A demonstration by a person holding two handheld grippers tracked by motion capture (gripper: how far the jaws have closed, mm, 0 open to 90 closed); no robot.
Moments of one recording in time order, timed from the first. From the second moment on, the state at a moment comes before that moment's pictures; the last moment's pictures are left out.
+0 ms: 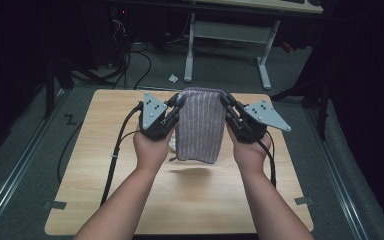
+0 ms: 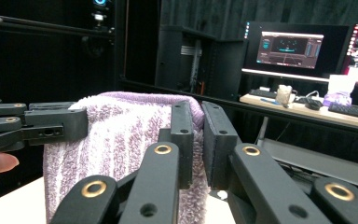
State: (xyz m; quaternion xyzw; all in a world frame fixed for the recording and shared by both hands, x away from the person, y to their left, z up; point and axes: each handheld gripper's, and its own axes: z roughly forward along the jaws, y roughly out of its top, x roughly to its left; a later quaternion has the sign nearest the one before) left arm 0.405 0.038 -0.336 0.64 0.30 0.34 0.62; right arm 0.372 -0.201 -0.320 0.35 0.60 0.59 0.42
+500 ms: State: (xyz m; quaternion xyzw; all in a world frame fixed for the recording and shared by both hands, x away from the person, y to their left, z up) left arm 0.460 0.042 -0.335 0.65 0.32 0.34 0.60; right arm 0.433 -0.193 -0.321 0.38 0.60 0.58 0.40
